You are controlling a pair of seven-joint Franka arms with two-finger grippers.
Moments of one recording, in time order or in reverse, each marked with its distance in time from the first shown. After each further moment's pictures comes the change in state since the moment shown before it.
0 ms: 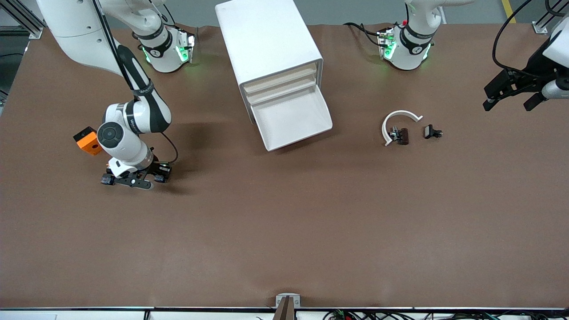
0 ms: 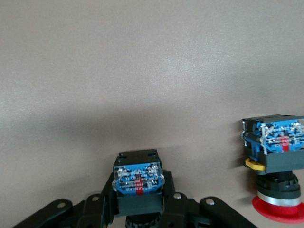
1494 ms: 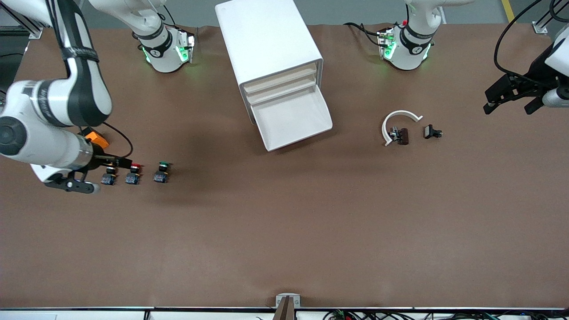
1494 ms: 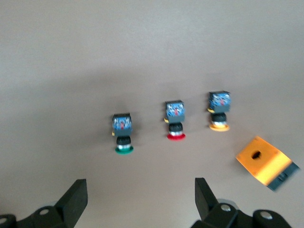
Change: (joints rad) left arm 0.001 0.057 -0.003 0.077 0.000 -0.058 -0.001; right arm -0.062 -0.181 -0.018 0.529 0.000 -0.927 -0.120
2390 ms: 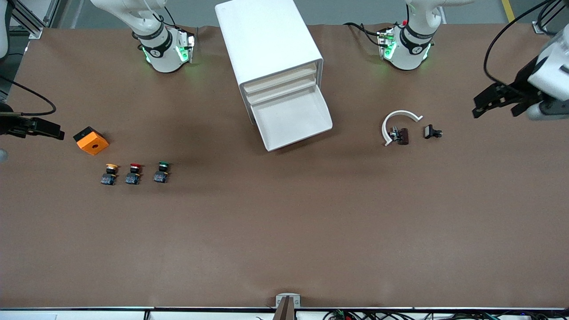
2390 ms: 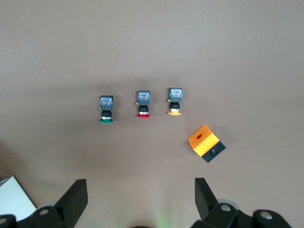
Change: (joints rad) left arm -0.015 0.083 -0.029 -0.001 0.000 -0.040 -0.106; right arm -0.134 -0.079 -0.004 0.272 0.000 -0.315 -0.253
